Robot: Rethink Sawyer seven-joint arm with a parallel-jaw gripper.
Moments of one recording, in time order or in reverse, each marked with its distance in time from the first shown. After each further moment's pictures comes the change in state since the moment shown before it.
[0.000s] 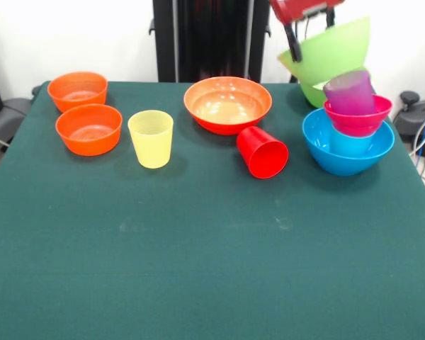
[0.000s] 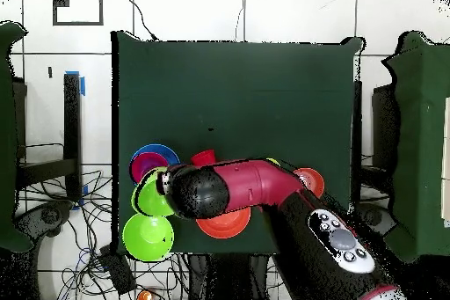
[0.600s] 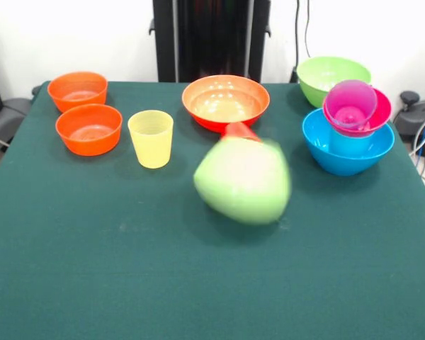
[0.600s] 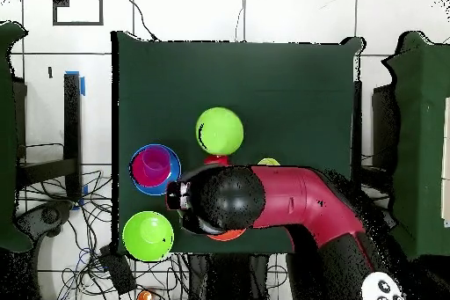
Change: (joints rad) arm -0.122 -0.307 0.066 0.013 0.215 0.393 0.000
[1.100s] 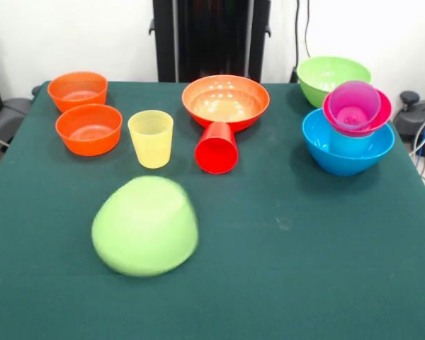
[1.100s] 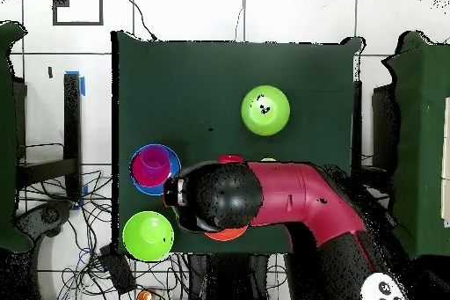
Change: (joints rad) arm 0.000 -0.013 0.015 -0.023 0.000 0.010 0.000
